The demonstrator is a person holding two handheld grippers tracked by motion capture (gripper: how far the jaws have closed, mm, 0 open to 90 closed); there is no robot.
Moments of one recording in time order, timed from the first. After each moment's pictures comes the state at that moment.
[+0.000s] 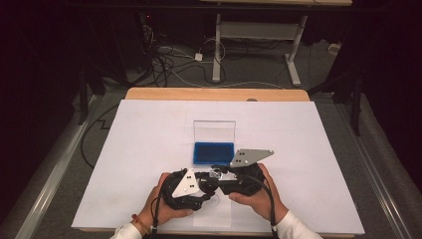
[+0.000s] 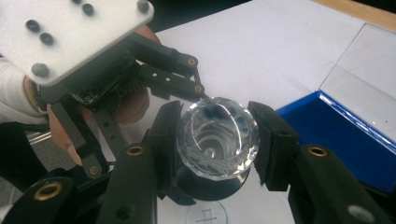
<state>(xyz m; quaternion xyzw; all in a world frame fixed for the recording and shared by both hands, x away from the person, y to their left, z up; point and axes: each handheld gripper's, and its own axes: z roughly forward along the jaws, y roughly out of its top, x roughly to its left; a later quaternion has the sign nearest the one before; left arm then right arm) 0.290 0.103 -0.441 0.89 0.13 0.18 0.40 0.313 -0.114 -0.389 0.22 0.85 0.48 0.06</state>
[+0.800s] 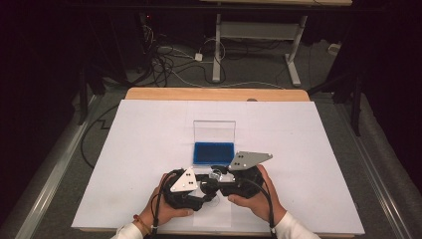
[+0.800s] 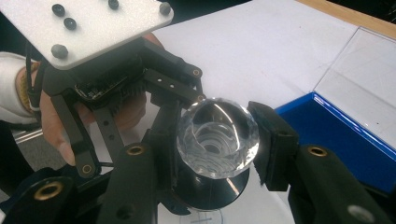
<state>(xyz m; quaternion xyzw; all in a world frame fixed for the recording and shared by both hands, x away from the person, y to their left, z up) 0.298 0.106 -0.449 0.88 0.16 0.10 0.44 0.307 -0.111 -0.393 0.21 0.84 0.48 0.08</state>
